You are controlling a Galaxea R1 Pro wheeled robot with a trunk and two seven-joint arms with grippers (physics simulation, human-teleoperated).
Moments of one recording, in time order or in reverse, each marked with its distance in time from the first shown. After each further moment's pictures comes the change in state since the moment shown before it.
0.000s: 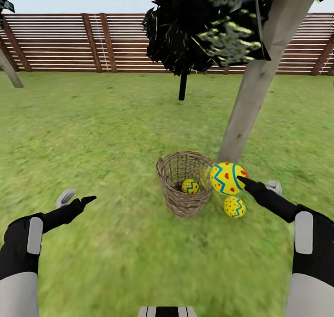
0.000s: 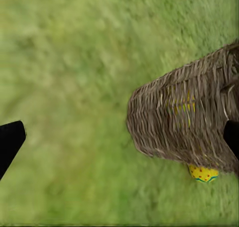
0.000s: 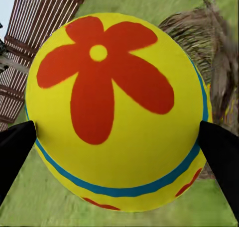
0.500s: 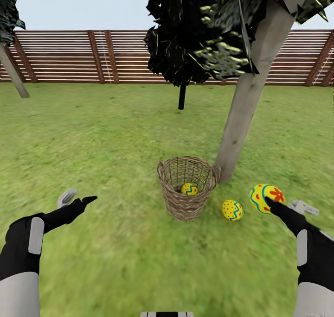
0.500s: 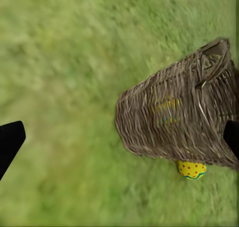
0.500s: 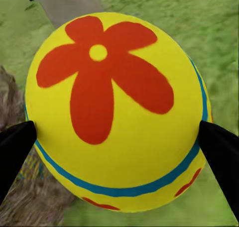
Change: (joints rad) left arm 0.000 -0.006 -0.002 0.000 -0.002 -0.003 -0.003; right arm 0.028 -0.033 -0.120 0.207 0.432 -0.572 -0.223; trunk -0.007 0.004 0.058
